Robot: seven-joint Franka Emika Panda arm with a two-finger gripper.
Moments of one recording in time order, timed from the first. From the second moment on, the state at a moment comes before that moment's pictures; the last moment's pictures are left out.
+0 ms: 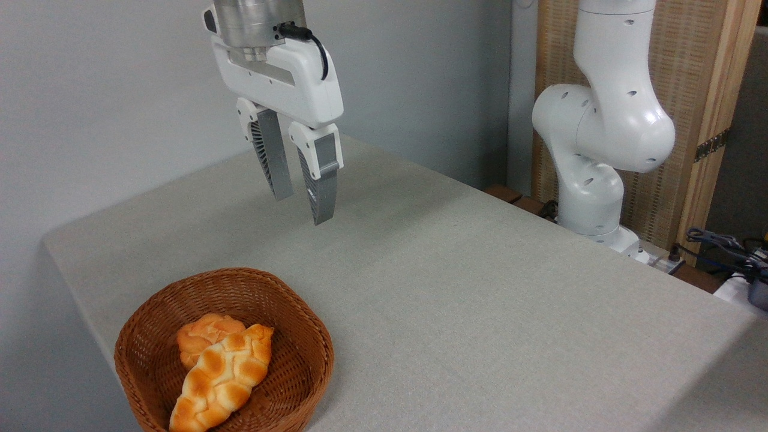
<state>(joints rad) -0.09 -0.05 -0.02 -1.68 -0.01 1.66 0.65</state>
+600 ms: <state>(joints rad) -0.09 -0.06 -0.02 -1.69 -0.01 1.66 0.65</state>
